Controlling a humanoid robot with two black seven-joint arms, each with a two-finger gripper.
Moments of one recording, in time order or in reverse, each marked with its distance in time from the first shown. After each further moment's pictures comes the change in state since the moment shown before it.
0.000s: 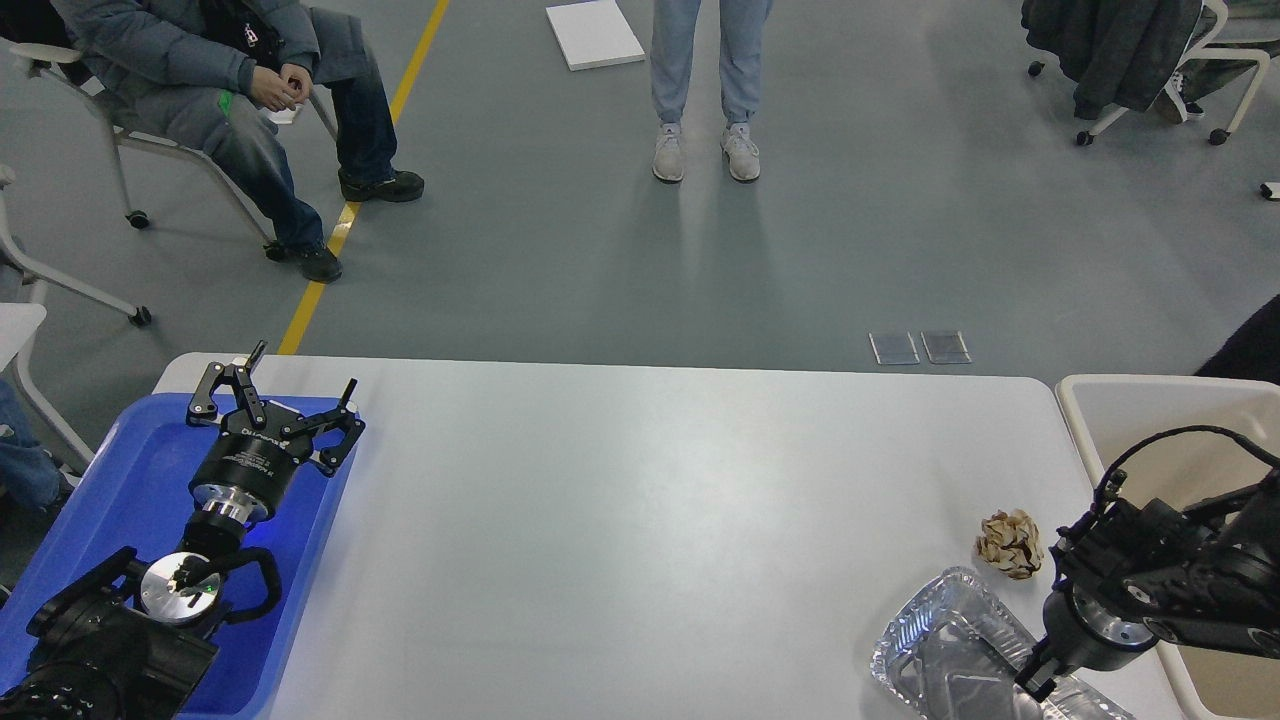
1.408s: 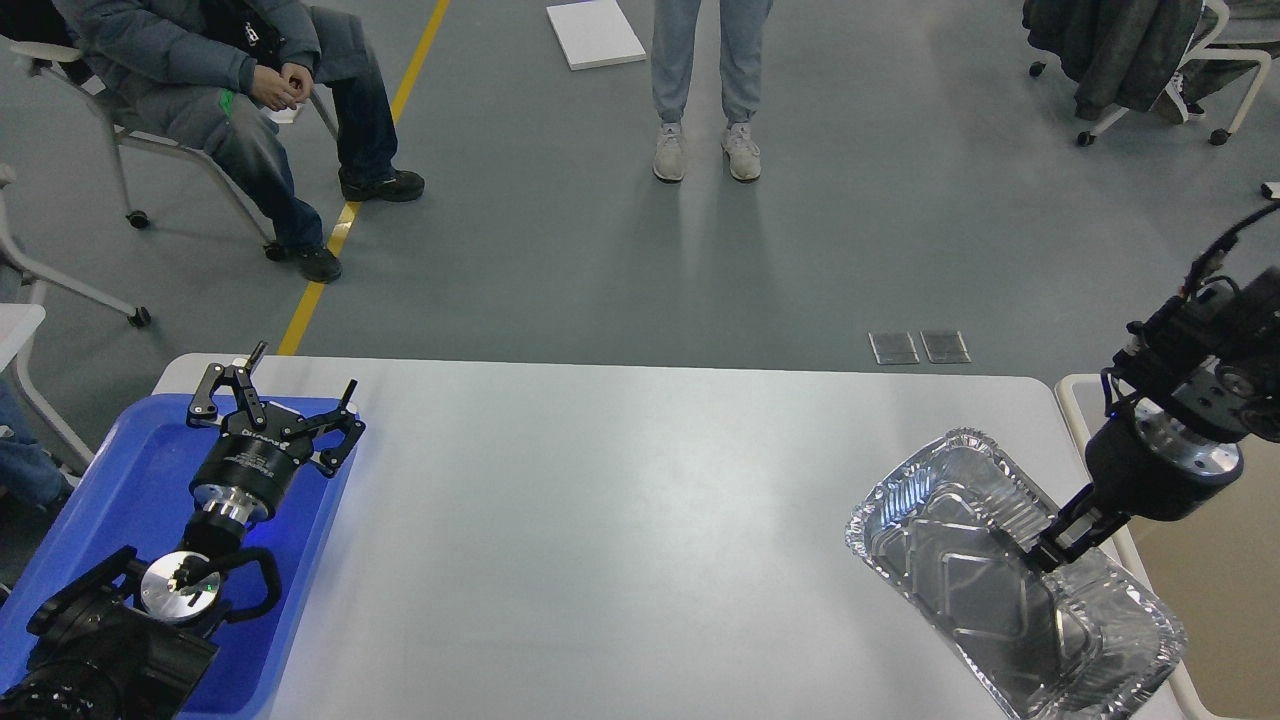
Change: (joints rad) left arm 0.000 0.000 0.001 0.000 0.001 0.000 0.001; right arm 0.761 -0.085 -0.300 0.384 0.234 0.196 0.259
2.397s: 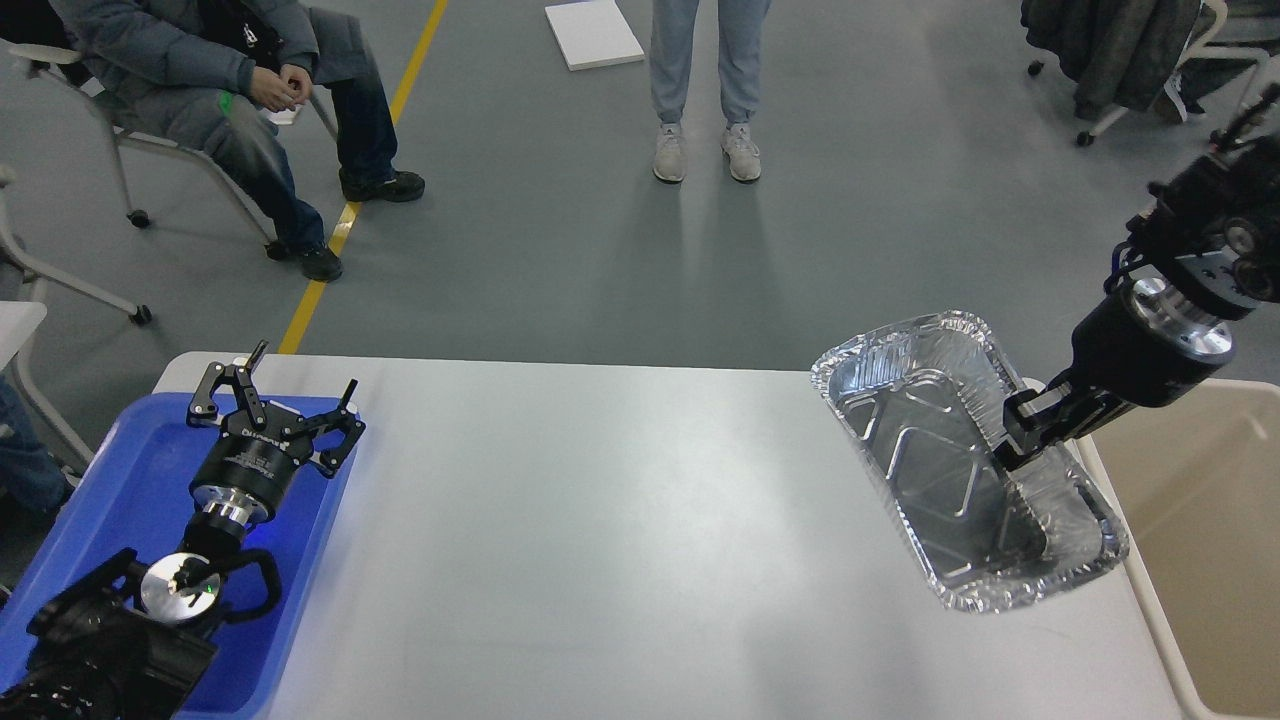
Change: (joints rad) left arm 0.000 0.000 0.000 0.000 0.001 0.000 0.000; right arm 0.040 0.069 -0.064 -0.254 0.326 0.176 0.101
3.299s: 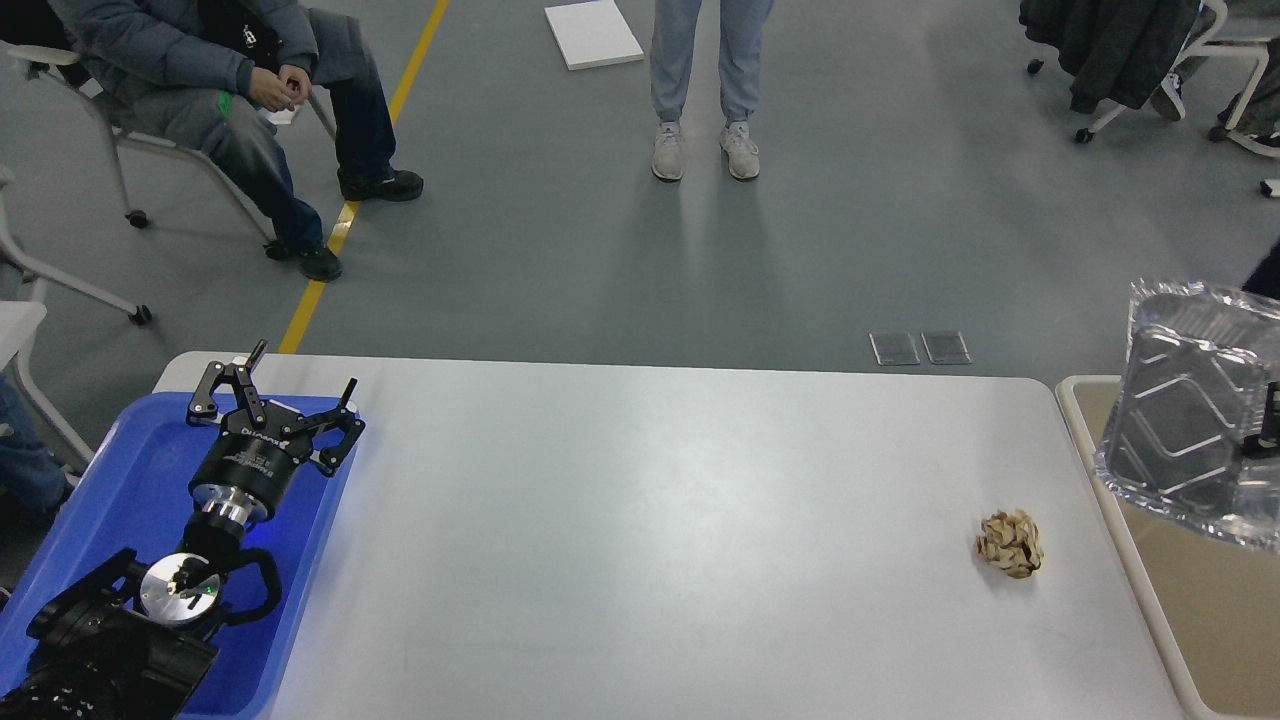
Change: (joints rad) left arm 0.000 0.000 -0.001 0.000 0.000 0.000 -0.001; right arm -0.548 -0.273 -0.038 -0.623 0.467 -0.018 -0.059
